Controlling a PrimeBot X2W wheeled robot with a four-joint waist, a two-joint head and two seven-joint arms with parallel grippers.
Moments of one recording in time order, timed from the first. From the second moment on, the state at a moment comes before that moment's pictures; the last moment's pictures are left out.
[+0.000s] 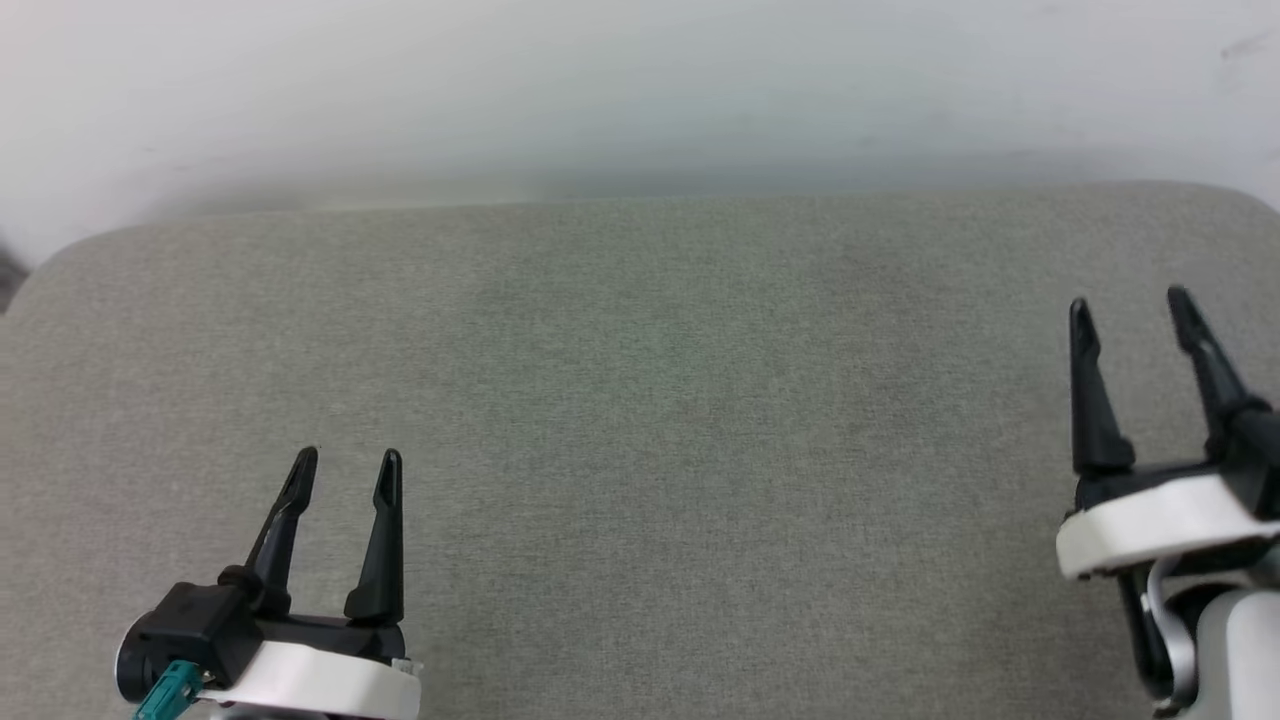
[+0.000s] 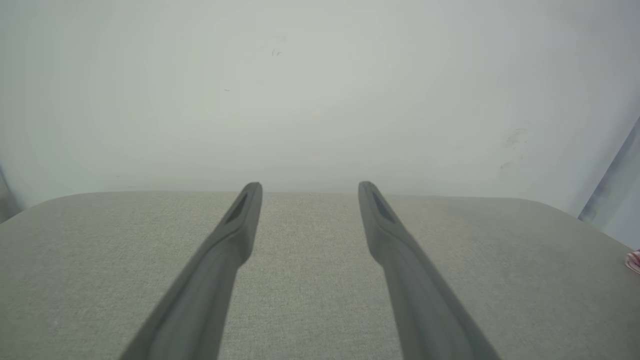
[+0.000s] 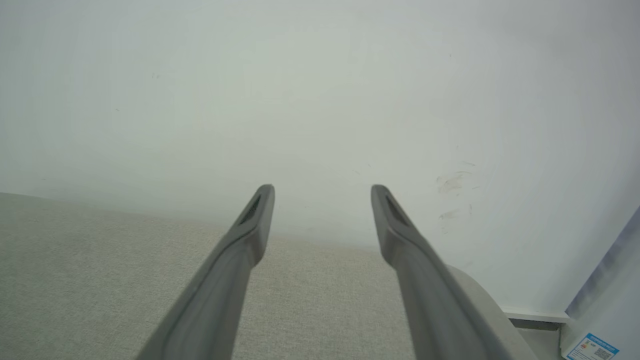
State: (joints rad) left arm 0.03 0.13 -0.02 -0.06 -0.27 -0.13 -0.26; right arm -0.20 -0.08 -0.11 -0.08 -0.04 0.13 -0.05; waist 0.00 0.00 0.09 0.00
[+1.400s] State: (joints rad) left arm 0.08 0.11 -0.01 -0.01 -0.26 -0.13 -0.26; right arm -0.07 -0.05 -0.01 0.12 0.13 0.13 -0.26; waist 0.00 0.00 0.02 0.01
